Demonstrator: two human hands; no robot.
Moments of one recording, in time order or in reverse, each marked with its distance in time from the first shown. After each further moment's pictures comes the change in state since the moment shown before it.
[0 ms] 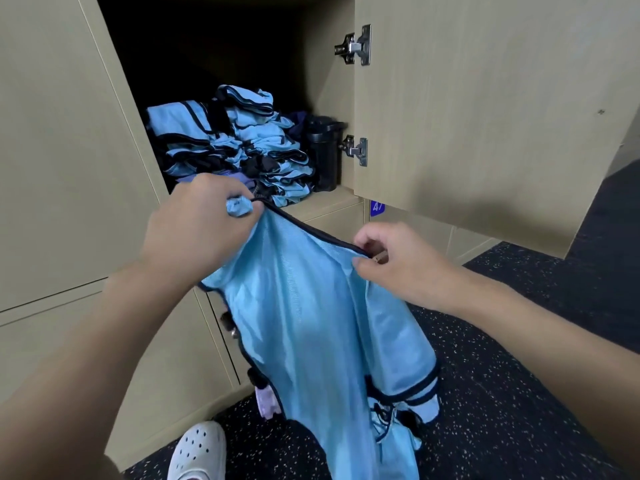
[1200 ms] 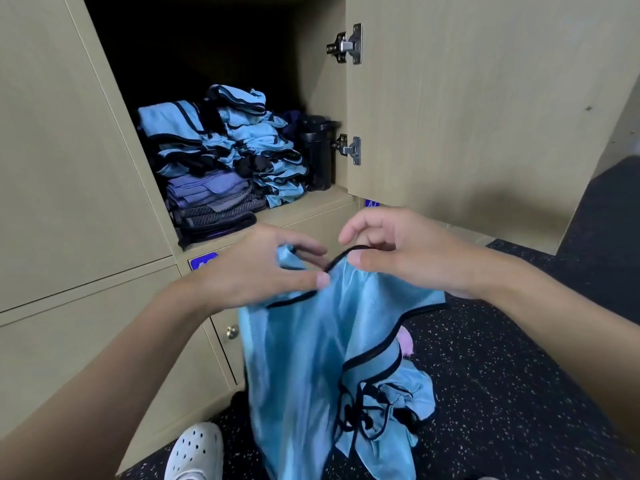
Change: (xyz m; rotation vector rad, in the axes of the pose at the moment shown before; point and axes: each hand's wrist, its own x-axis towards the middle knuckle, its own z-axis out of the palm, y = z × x) left_hand -0.015 0.016 0.035 -0.441 -0.636 0.172; right_hand -0.013 -0.023 -0.029 0.146 -0.197 0.015
